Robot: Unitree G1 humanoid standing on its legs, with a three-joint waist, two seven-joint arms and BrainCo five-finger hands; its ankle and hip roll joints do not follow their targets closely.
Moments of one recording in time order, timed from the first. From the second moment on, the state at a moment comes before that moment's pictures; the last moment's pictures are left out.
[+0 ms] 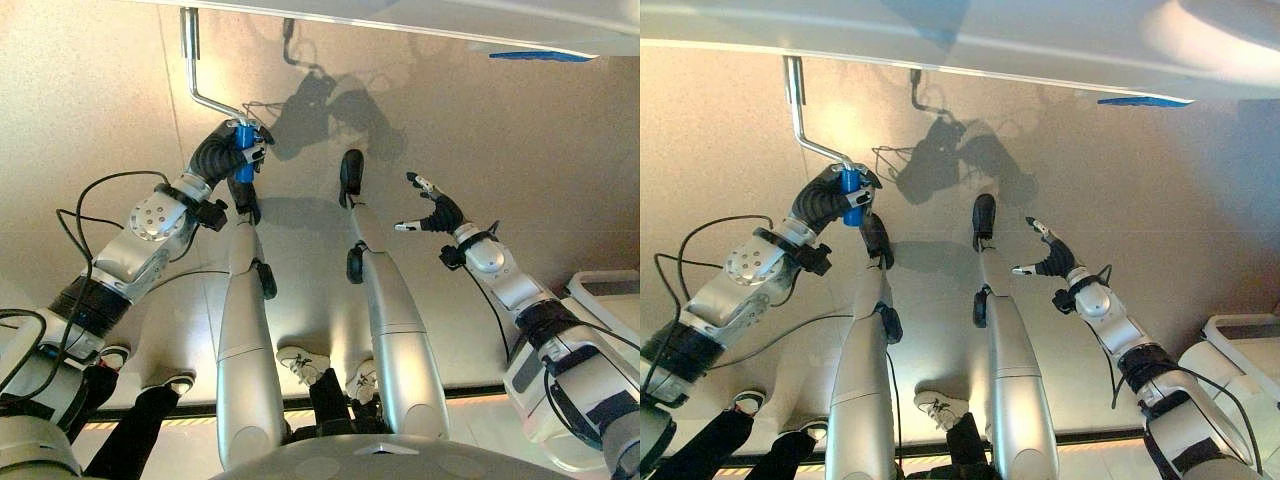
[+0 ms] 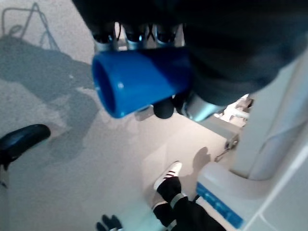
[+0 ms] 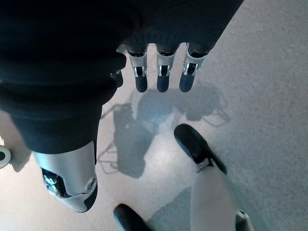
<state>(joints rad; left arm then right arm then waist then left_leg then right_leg) -0.55 0.93 -0.52 0.12 -0.74 -0.26 -0.04 -0.49 -0.61 0.46 0.59 0.07 -0.27 -0.06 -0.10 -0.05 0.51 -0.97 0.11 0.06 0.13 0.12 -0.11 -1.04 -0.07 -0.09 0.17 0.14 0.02</state>
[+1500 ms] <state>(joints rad) -0.42 0.87 -0.27 0.30 -0.72 -0.29 0.06 -0.43 -0.68 0.39 0.51 0.06 -0.28 -0.05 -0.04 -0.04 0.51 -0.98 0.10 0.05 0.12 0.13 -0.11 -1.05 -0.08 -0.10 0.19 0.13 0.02</state>
